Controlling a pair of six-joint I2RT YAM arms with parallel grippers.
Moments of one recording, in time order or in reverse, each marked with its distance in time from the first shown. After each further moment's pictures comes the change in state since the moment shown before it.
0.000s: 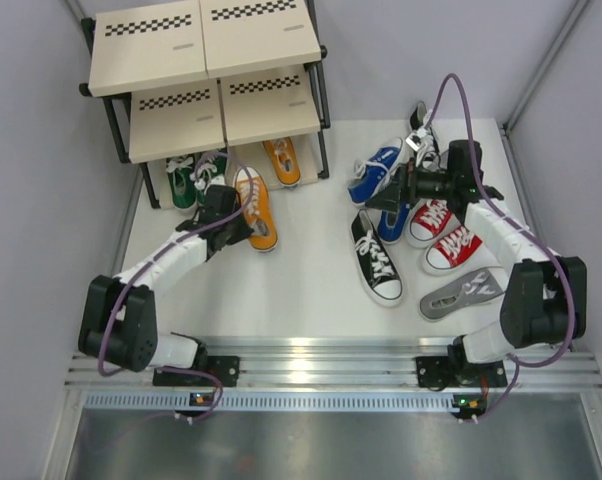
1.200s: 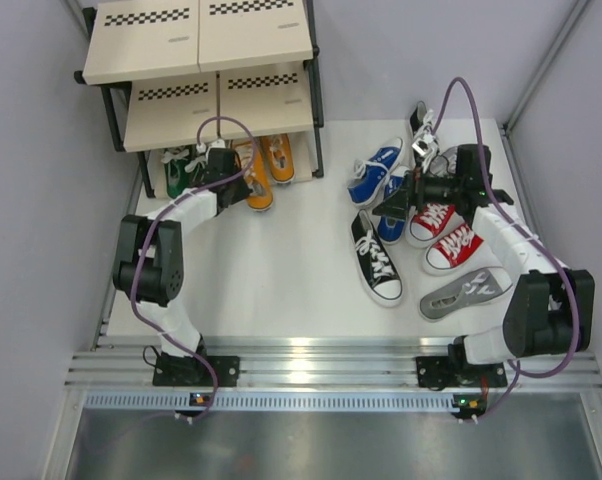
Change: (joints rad) left arm 0.115 0.452 0.374 0.169 -0.001 0.105; right arm -0.040 -0.064 -0.021 -0.119 -0.037 -0.124
